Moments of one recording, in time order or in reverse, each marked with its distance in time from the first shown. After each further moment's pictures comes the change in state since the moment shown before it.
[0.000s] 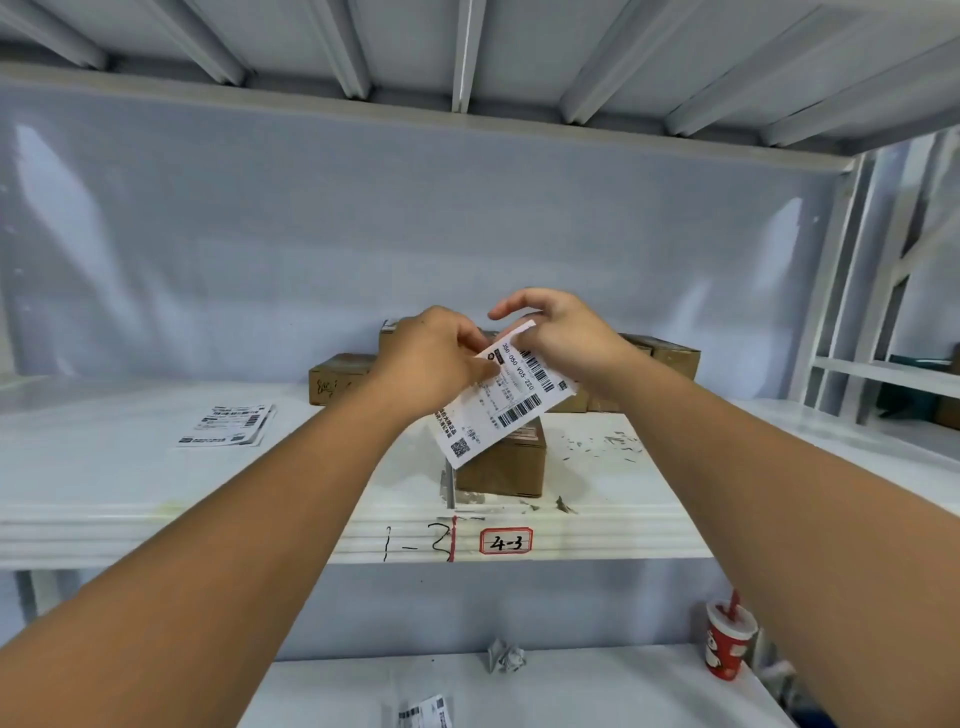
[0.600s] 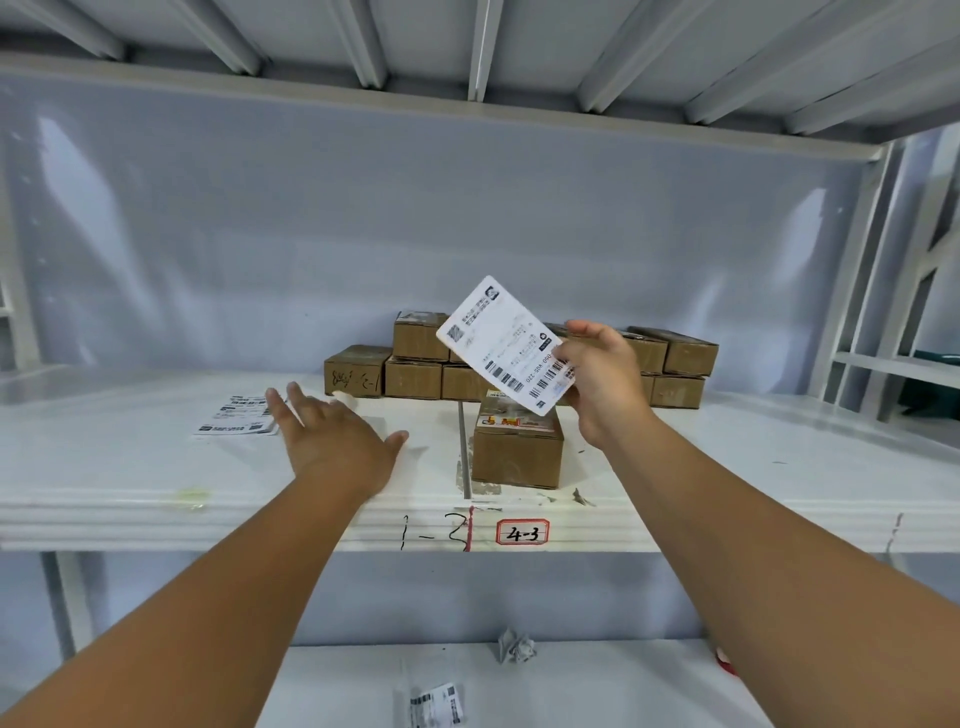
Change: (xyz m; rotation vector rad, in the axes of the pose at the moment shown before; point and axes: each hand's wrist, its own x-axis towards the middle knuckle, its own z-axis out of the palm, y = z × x) left_hand -0.019 -0.120 0.024 1.052 -0.140 -0.498; right_hand -0.006 0.043 0.027 0.638 0.455 0.186
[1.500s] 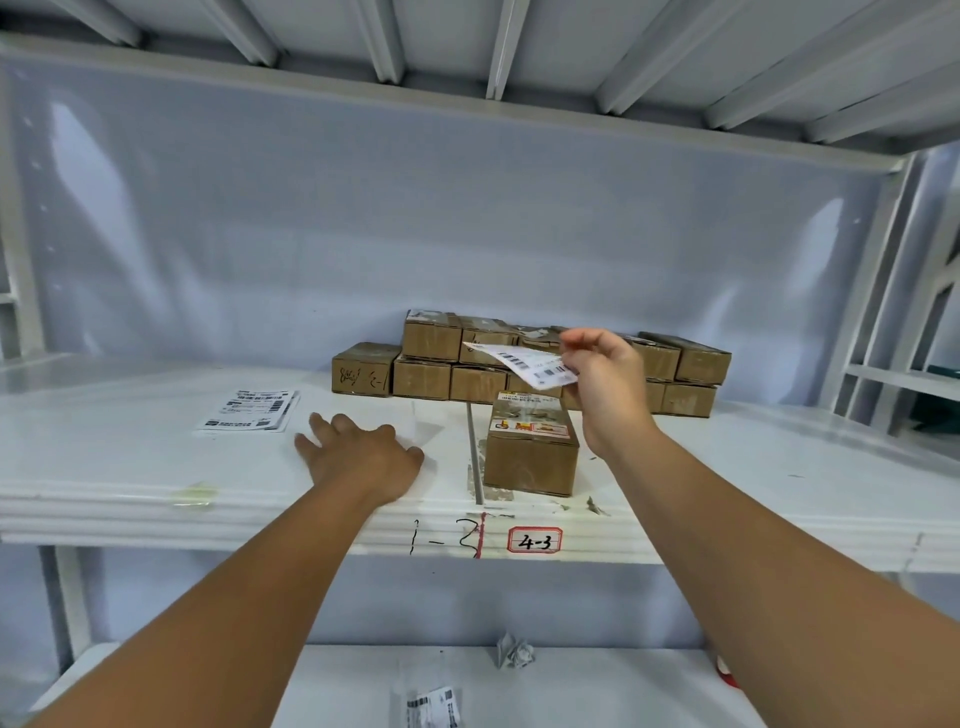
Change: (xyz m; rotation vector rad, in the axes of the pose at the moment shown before) left_hand 0.013 0.009 0.016 -0.320 -0.106 0.086; right_hand 0.007 0.013 0.010 -0.091 0.034 -0.142
